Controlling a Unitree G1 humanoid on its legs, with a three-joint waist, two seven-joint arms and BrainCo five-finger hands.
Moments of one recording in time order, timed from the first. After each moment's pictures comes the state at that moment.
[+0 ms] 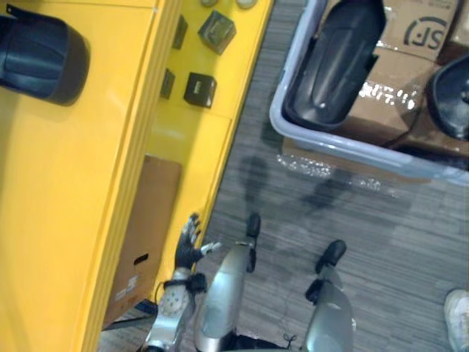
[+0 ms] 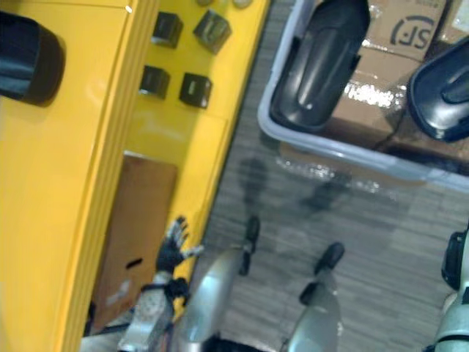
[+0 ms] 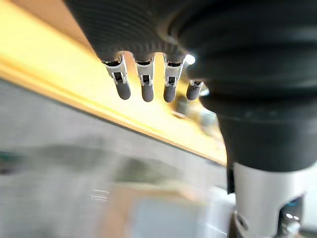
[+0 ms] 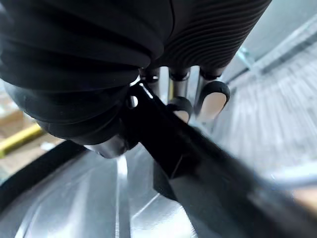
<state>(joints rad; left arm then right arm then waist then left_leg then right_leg) 0.07 0.13 -0.22 0.03 -0.12 -0.41 0.15 -1.08 -1.02 0.02 0.99 0.15 0.14 -0.66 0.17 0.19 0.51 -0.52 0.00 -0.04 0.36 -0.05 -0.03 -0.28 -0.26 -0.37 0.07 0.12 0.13</state>
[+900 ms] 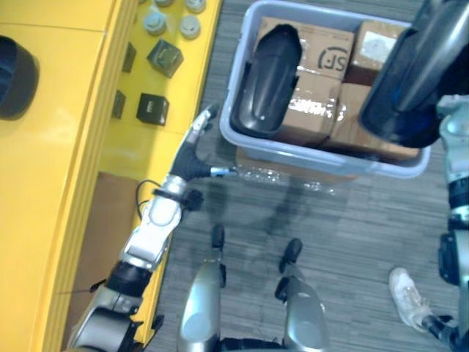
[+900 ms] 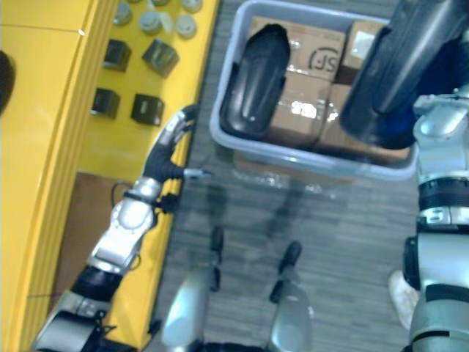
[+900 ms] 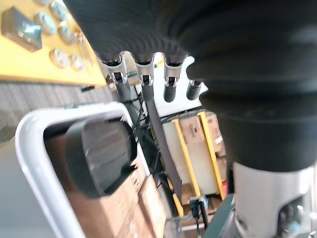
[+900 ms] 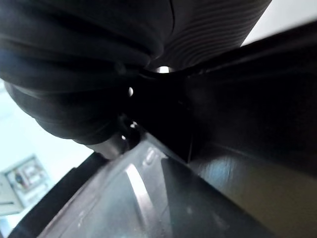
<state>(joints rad) -0.52 0.38 -0.29 0.16 -0.06 -0.20 0.08 -1.03 -0.77 0.08 0.79 -0.11 -0.09 -0.62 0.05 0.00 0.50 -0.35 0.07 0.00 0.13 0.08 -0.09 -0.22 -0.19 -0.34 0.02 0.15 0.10</state>
